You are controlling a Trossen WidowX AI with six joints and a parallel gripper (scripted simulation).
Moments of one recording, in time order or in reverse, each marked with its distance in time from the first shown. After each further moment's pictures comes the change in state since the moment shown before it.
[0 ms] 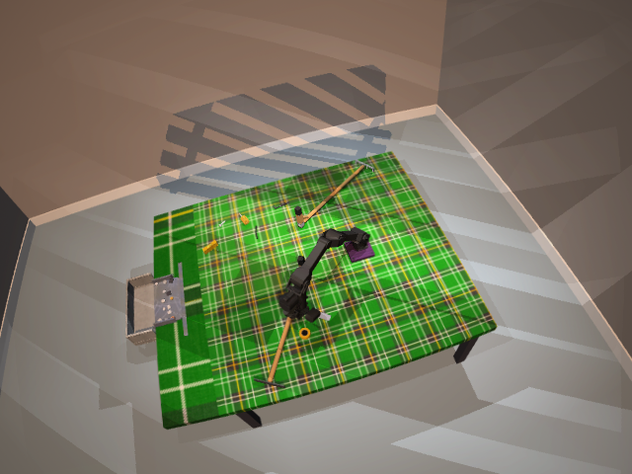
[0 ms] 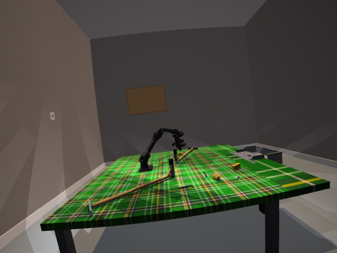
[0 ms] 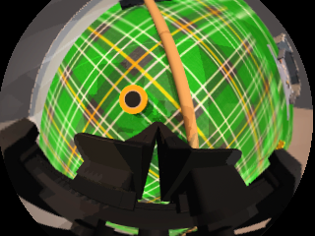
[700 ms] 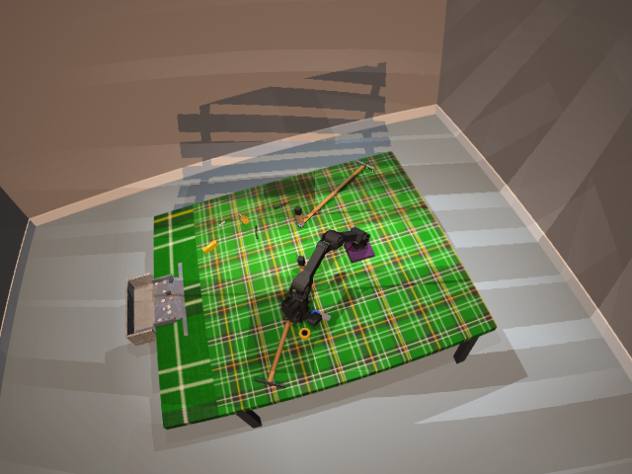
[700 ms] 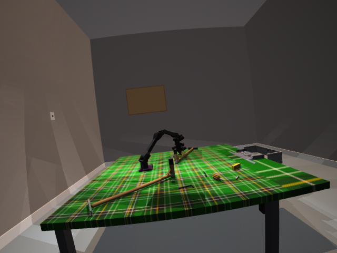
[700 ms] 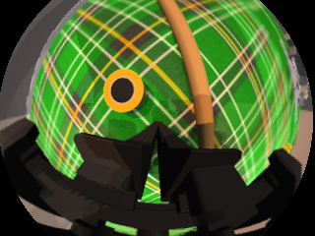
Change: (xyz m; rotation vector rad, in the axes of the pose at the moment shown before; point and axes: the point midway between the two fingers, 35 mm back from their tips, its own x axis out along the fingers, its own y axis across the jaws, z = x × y) arm 0.044 0.000 -0.017 -0.014 0.030 0.000
